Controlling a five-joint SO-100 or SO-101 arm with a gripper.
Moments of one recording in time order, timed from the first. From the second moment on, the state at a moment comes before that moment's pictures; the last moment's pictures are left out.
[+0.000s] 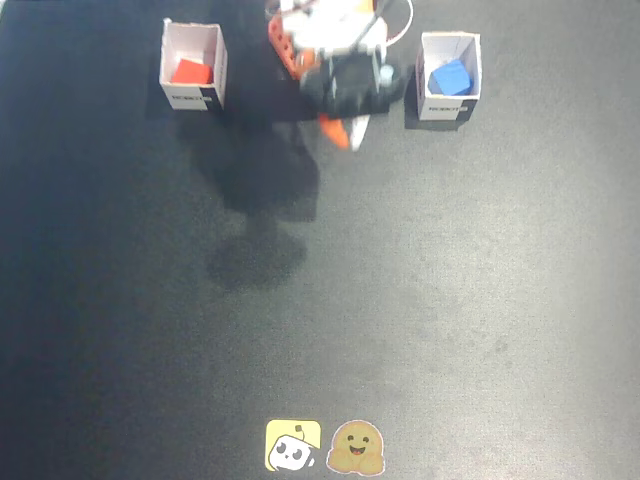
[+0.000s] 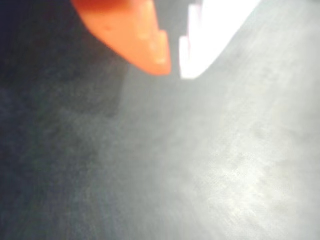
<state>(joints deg) -6.3 174.4 152.5 76.6 84.0</state>
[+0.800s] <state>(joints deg) -0.9 176.6 165.0 72.2 82.1</state>
